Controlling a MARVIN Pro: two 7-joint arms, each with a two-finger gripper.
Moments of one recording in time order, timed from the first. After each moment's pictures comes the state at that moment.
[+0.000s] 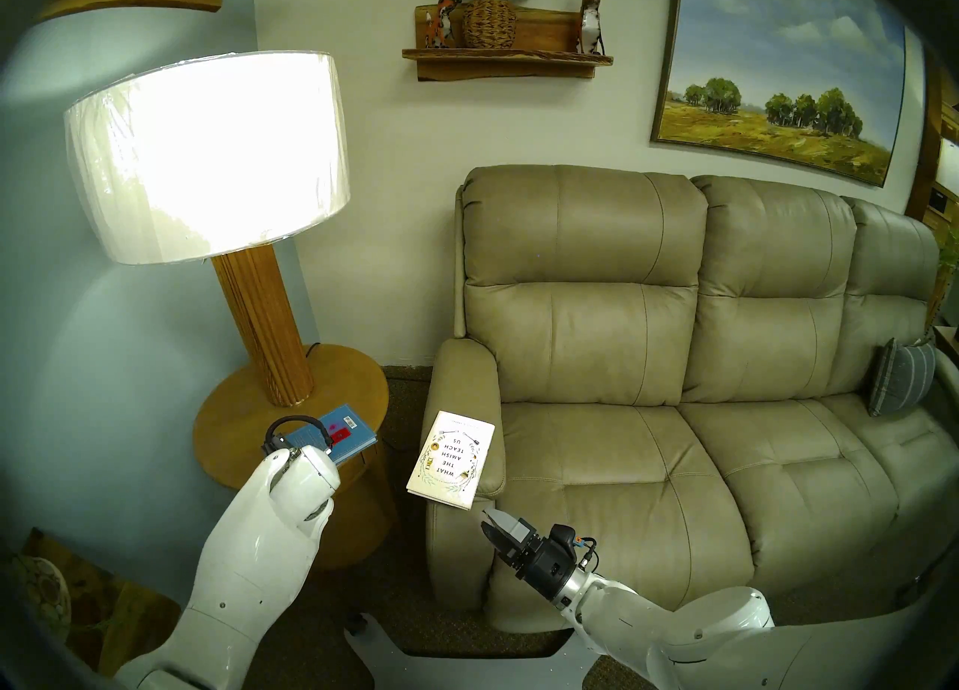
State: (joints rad) left arm 1.59 -1.27 -1.46 -1.51 -2.31 -0.86 0.36; right arm -1.17 -1.62 2.81 -0.10 -0.54 0.21 1.47
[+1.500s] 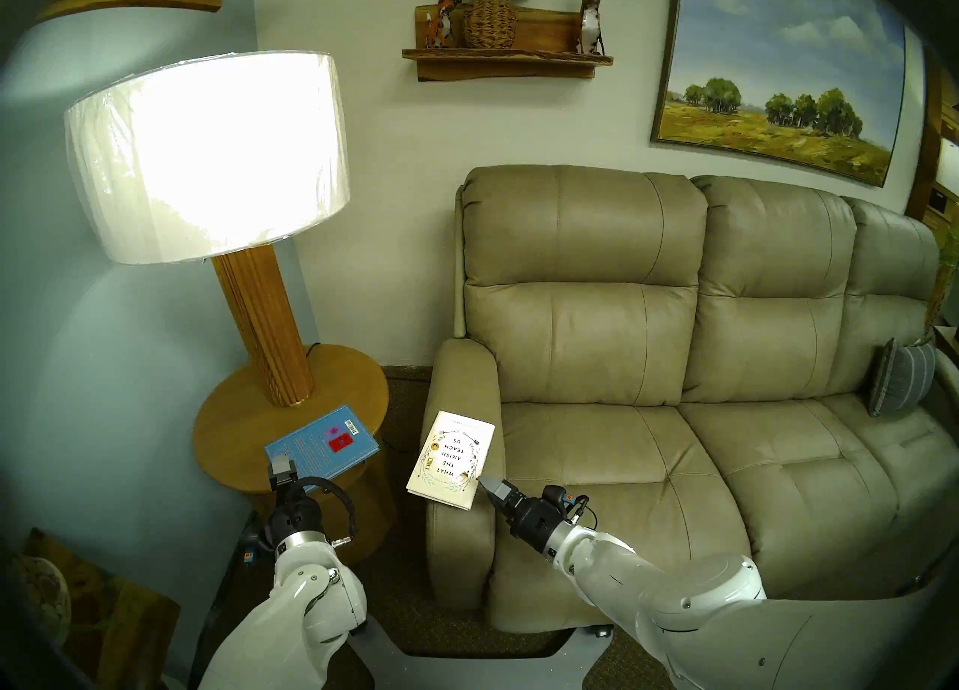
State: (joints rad) left arm 1.92 -1.26 -1.32 -1.62 -1.95 -0.84 -0.21; right arm -1.04 -1.68 2.80 -0.14 -0.56 0.16 1.07
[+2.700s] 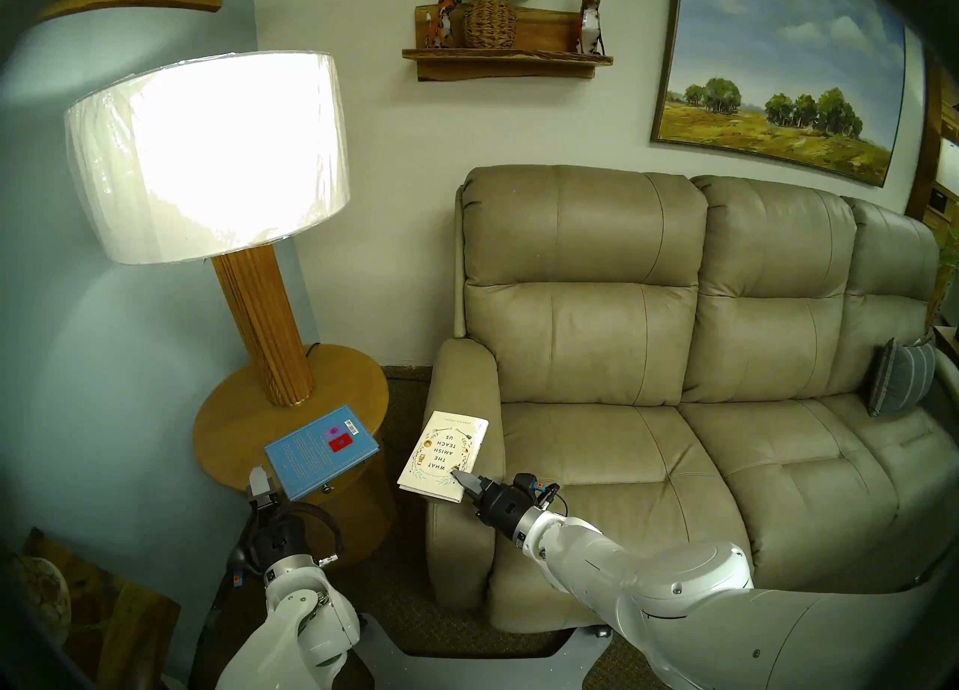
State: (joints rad) left arm 1.96 -1.34 -1.41 -1.53 -2.05 -0.71 -0.52; right arm -1.00 -1.71 2.83 -0.10 -0.55 0.22 1.06
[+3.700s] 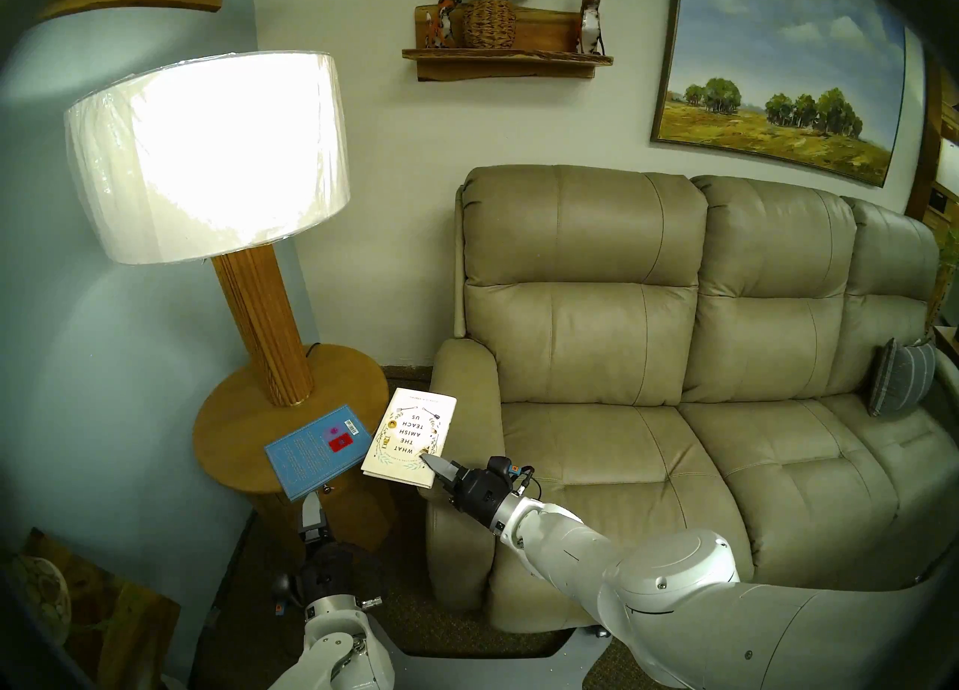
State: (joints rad) left arm 2.01 -1.38 -1.28 -1.49 -2.03 -0.60 -0.59; right arm -0.96 -1.78 2.77 -0.10 -0.60 0.20 1.19
